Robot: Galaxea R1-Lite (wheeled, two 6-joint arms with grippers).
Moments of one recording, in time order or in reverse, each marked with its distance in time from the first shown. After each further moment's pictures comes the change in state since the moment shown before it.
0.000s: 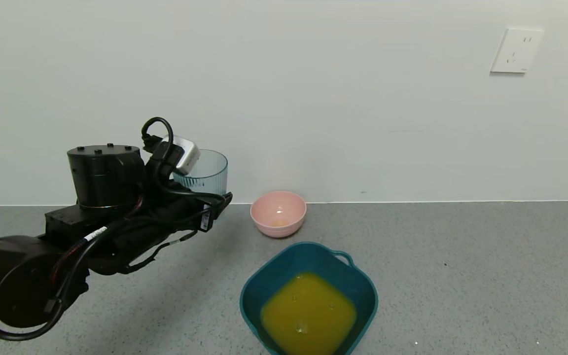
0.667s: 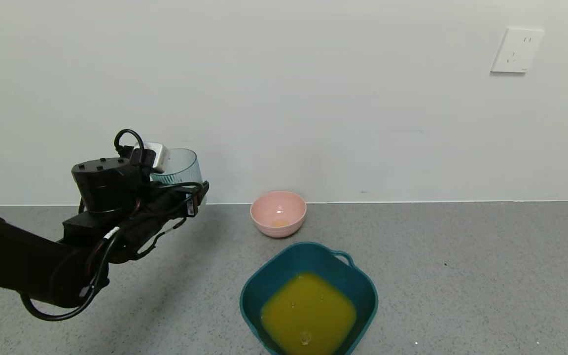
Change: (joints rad) left arm 0.168 0.189 0.019 -0.310 -0.011 -0.133; right arm 0.000 0.000 0.000 0.000 0.000 0.000
